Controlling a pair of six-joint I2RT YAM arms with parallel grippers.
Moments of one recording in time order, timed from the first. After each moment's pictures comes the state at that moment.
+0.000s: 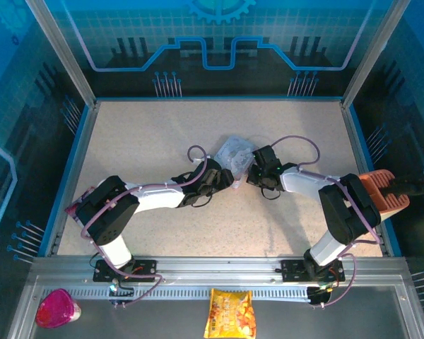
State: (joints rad) left arm -0.77 1.71 0.87 0.10 -0.10 -1.10; right arm 0.45 1.62 0.84 -0.26 0.05 0.78
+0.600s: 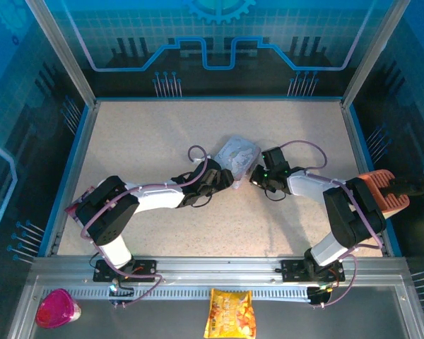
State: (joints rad) left arm -0.77 1.71 0.87 0.10 -0.09 -1.08; right arm 0.39 1.58 0.76 -0.16 -0.11 0.82
